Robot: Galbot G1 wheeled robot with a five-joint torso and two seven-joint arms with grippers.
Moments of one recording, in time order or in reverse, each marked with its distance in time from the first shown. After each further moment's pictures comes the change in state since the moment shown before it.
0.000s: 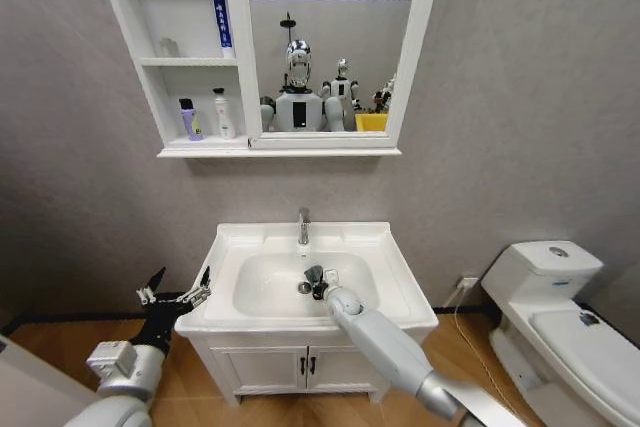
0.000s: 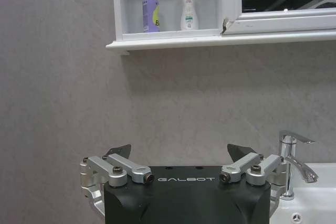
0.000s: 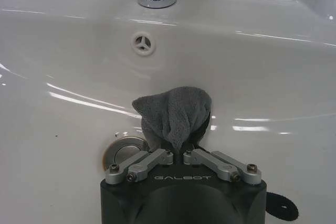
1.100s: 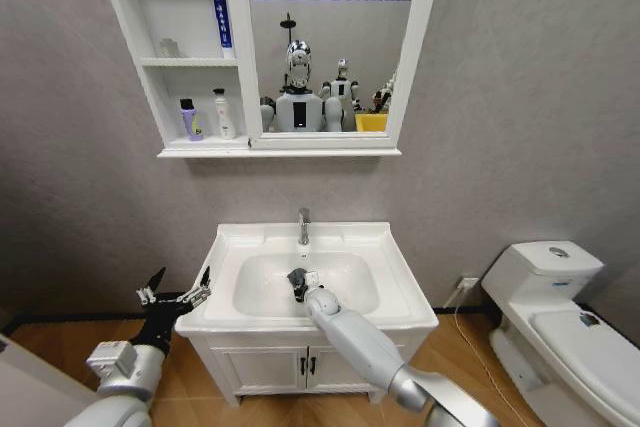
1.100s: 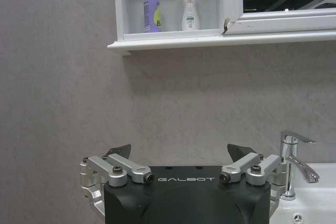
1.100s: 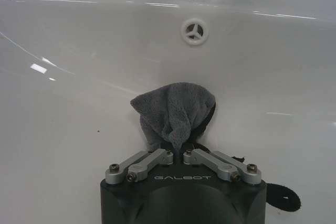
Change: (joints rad) left arm 0.000 0.000 0.000 0.000 0.000 0.000 0.000; right arm 0.019 0.096 -0.026 -0.074 -0.003 -0.024 0.026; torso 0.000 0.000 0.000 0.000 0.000
